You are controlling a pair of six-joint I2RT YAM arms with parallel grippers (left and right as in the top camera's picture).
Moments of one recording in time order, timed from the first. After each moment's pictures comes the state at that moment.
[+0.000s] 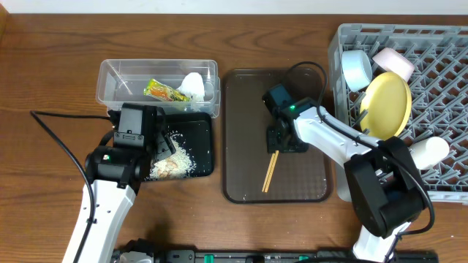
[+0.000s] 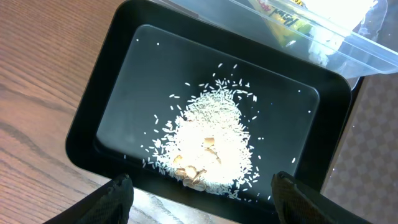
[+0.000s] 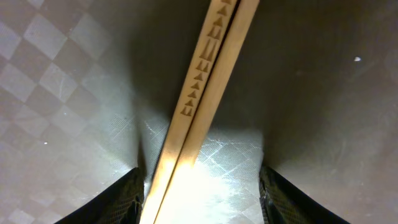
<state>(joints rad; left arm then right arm) -0.15 1.12 0.95 -0.95 -0.20 -0.57 0.52 1.93 1.22 -0.78 0.00 0.51</state>
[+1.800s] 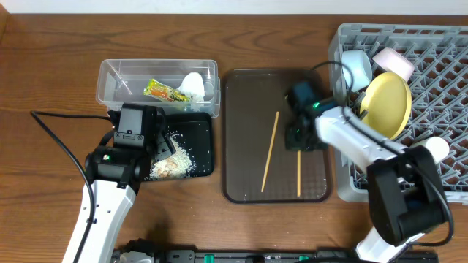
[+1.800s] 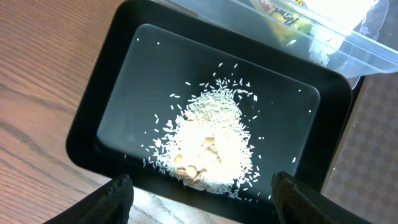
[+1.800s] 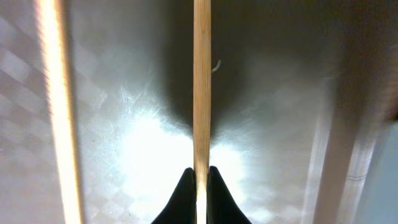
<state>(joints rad) -0.15 1.12 0.95 -0.96 -0.20 -0.57 0.37 1.83 1.19 -0.82 -0.01 0.45</state>
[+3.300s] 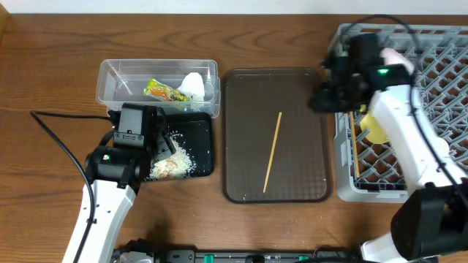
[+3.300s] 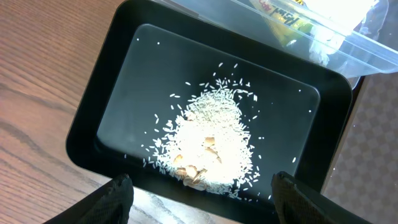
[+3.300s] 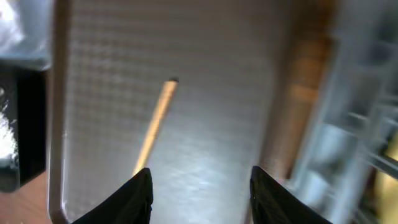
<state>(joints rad) -0.15 1.12 0.95 -0.96 -0.20 -0.57 0.19 1.71 1.44 -0.94 -0.25 0.07</state>
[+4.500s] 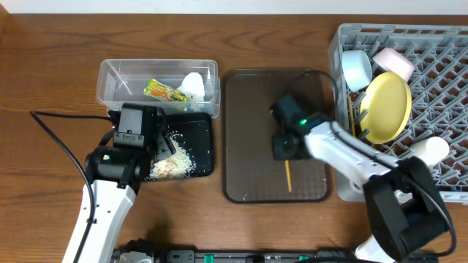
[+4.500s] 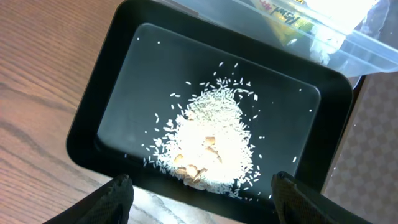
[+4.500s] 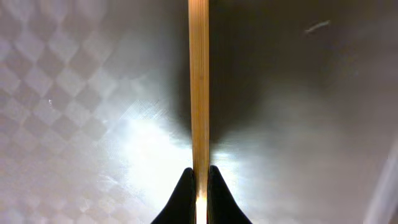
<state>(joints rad) -0.15 1.12 0.95 -0.96 -0.20 -0.57 0.49 1.77 1.09 -0.73 -0.01 0.48</state>
